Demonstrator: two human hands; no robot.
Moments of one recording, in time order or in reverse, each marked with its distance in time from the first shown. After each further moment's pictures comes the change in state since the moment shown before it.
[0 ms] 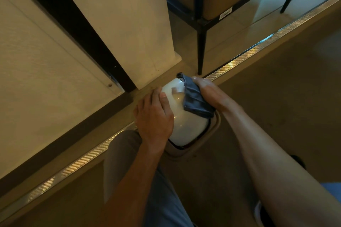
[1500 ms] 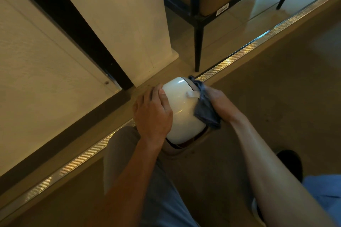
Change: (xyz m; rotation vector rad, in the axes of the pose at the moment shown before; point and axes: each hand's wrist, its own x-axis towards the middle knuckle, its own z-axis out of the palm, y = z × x) left_hand 0.000 -0.001 -0.002 -0.002 -0.015 0.067; right_hand -0.048 0.026 0.002 0.082 0.159 0.040
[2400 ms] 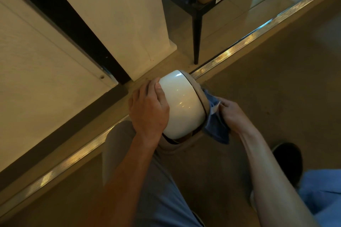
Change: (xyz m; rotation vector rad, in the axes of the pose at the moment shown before) left_hand 0.000 0.001 -0.001 0.046 -0.007 -0.006; right_hand -0.038 0.035 -0.006 0.049 0.149 0.300
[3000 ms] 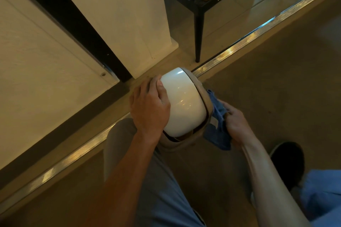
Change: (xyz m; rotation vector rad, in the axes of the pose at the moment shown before) left_hand 0.001 -0.004 0.002 -0.020 0.036 0.039; right_hand -0.019 0.018 0.009 0.096 0.037 -0.015
